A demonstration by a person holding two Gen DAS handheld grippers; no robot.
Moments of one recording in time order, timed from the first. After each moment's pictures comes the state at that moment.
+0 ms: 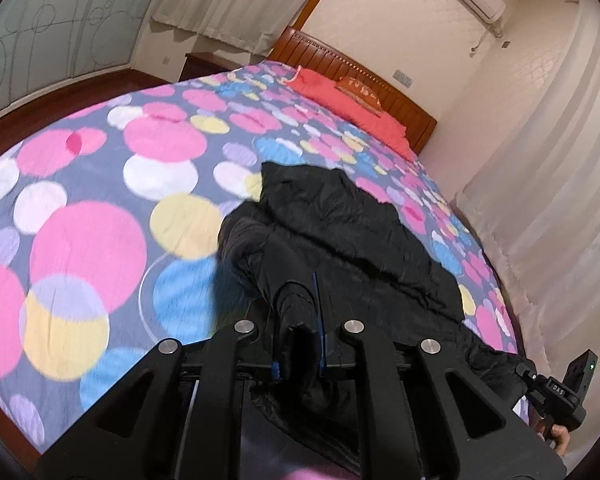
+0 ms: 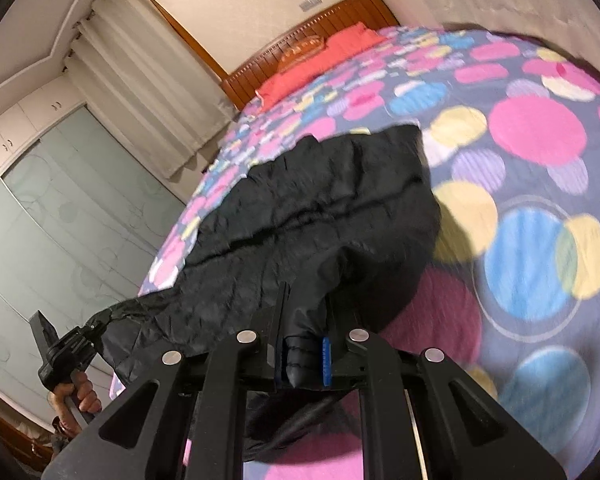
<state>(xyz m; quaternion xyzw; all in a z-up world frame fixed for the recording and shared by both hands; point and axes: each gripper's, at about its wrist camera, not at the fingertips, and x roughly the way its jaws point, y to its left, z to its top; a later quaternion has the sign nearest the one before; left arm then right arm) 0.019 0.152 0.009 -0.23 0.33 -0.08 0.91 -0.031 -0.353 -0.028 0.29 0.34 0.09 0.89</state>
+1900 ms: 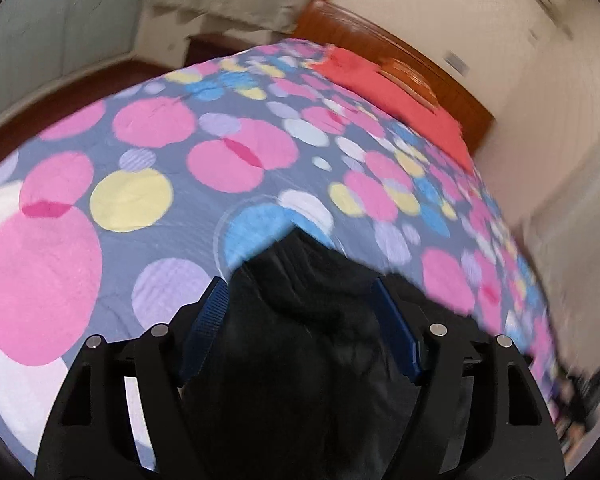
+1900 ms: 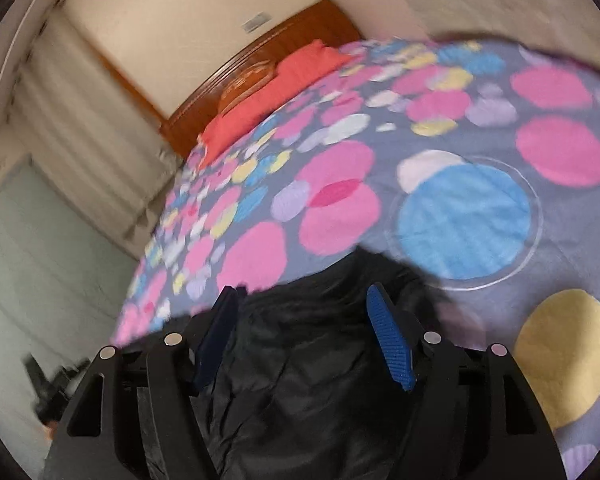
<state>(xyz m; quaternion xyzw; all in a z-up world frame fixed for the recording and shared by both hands) 0.389 0.115 -0.020 -0.19 0.38 -0.03 0.90 0.312 -0.403 -0.044 0.28 0.34 0.01 0.90</state>
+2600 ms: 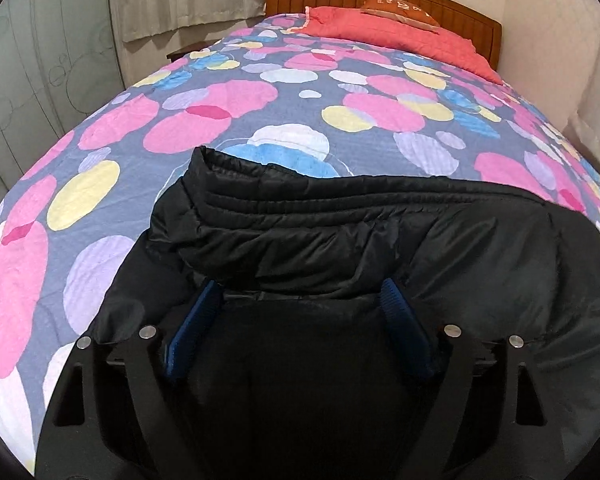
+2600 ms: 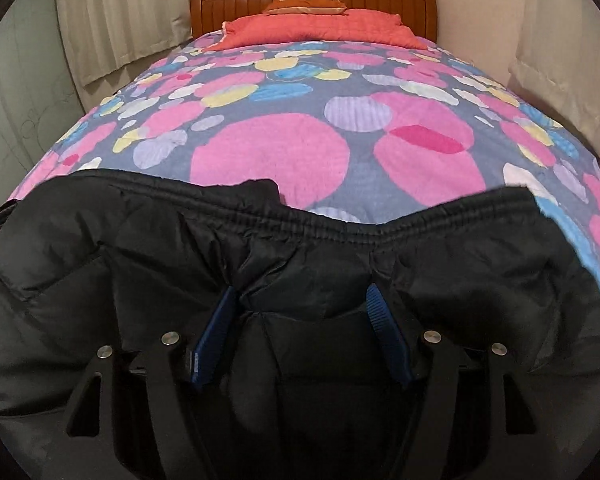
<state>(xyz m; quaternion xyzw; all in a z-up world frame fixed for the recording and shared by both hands) 0.433 0.028 -0.111 -0.03 0.42 0.03 0.91 0.395 -0.276 -0.126 0.03 0.43 -0.02 0.90</state>
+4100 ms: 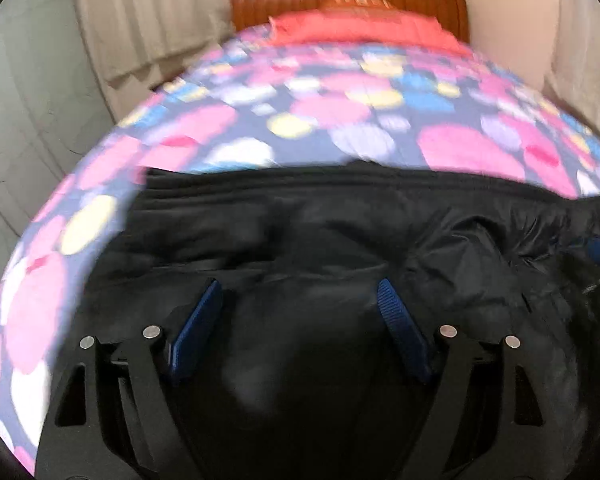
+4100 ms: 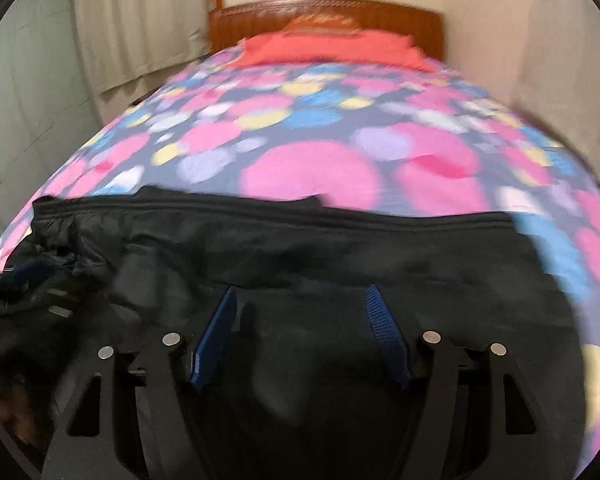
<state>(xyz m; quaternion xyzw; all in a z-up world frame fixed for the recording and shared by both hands) 0.387 -0.026 -0.077 0.05 0.39 0.03 0.92 0.350 -0.256 -0.079 0.02 0.40 -0.02 0.92</state>
